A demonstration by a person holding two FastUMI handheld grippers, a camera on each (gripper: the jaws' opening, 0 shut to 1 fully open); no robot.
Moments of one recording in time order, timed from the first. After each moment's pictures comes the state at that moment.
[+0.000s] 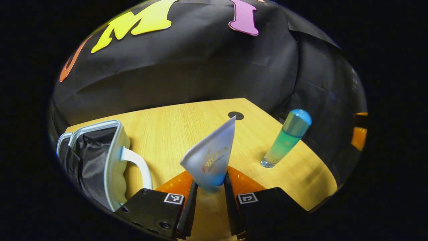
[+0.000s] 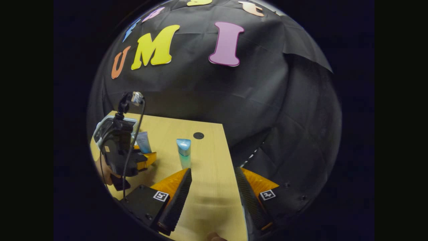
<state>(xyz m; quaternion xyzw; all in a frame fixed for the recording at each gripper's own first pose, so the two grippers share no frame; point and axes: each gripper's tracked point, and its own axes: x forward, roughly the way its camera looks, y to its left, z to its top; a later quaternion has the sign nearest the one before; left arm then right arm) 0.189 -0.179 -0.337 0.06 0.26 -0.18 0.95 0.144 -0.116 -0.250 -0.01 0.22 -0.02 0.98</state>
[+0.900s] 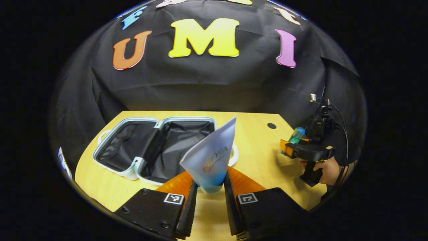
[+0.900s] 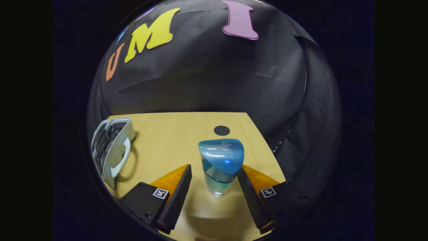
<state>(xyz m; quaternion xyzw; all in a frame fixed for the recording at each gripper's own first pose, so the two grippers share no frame) 0.031 0.017 -0.237 0.01 0.26 0.00 0.97 0.272 -0.038 -0.351 0.04 0.25 -0.01 0.97</state>
